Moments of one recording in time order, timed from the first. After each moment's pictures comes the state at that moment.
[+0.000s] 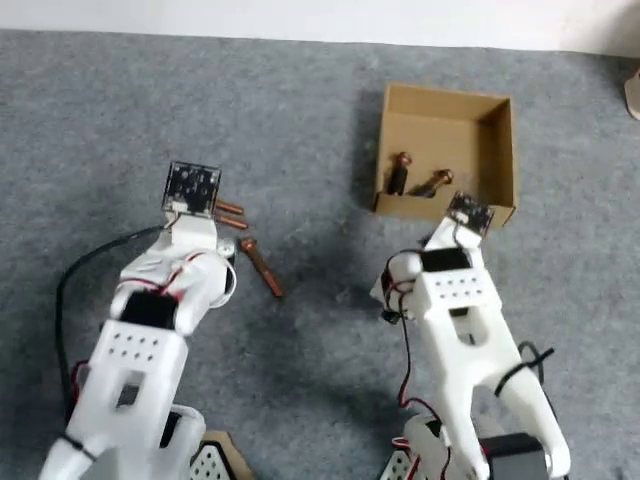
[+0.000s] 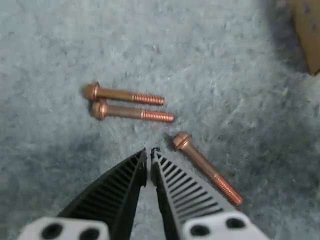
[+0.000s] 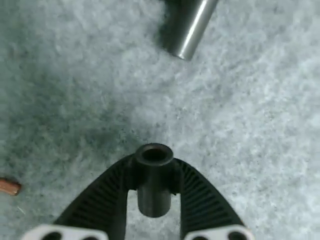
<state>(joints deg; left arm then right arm) 2.5 -47.0 63.1 38.5 3.4 -14.2 -26.0 49.8 61.3 -36.5</state>
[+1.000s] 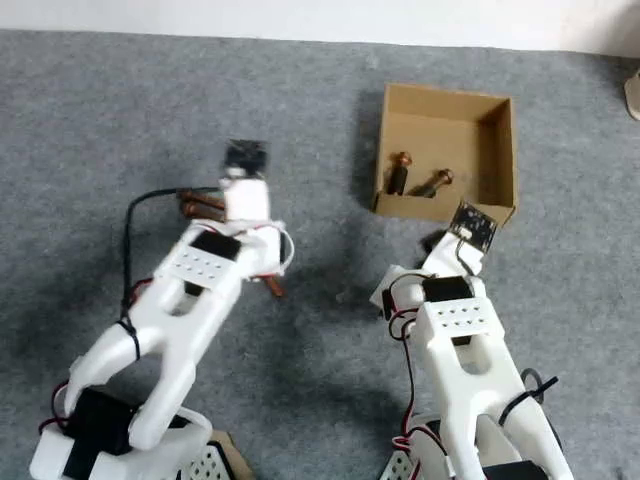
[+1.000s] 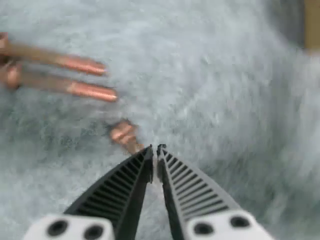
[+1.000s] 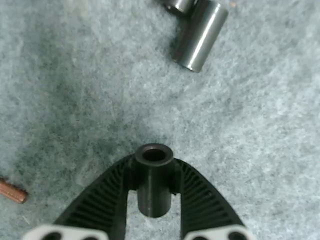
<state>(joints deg) 11.2 -14.5 44.4 37.8 27.6 -14.2 -33.1 59.3 51.7 -36.5</state>
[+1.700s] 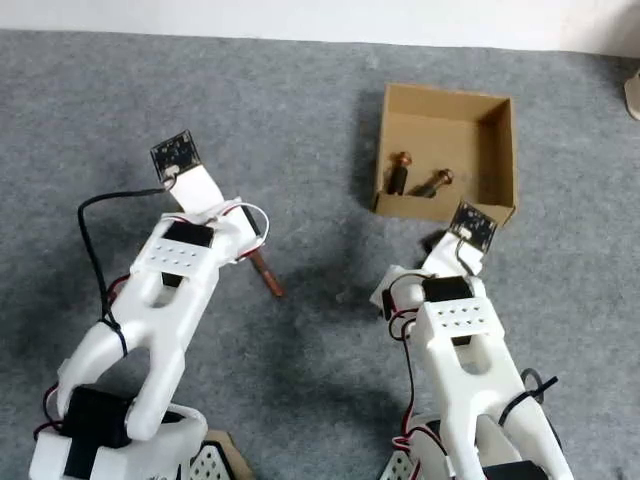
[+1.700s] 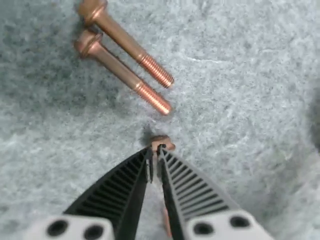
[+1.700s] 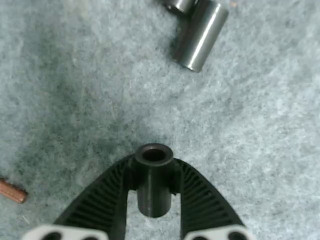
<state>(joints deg) 5.1 -13.9 43.5 37.8 44.1 -14.2 -33.1 59.3 51.7 -36.5</state>
